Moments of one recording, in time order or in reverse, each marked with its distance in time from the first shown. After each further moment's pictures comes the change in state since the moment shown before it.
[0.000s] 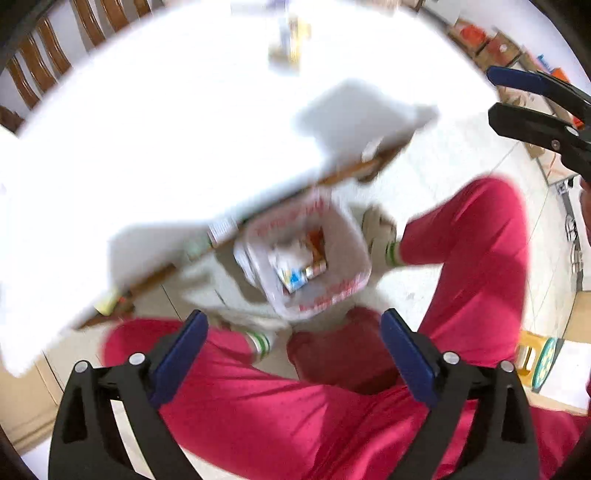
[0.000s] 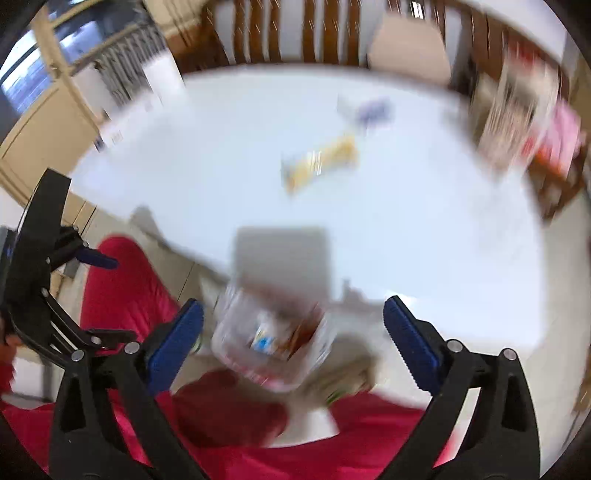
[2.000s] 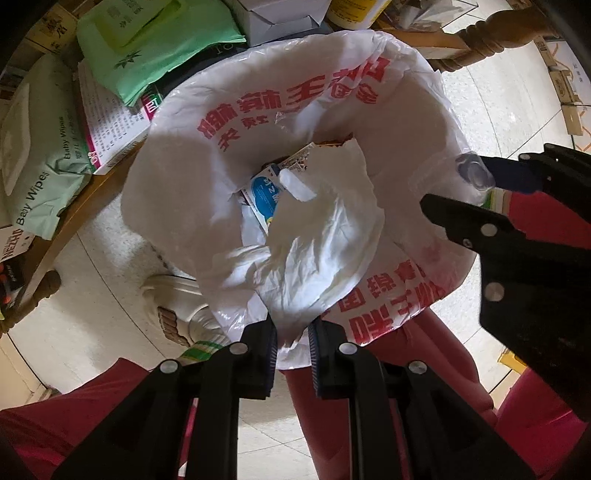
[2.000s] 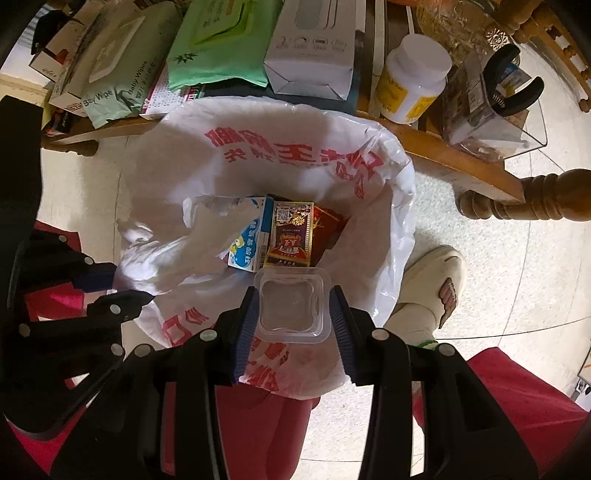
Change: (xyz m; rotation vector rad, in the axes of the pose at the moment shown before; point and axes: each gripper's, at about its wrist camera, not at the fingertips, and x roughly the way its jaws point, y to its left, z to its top) left arm 0.344 0.015 -0.008 -0.055 0.408 -0.086; right arm 0.353 0.023 -0.145 0.211 0.584 -0.030
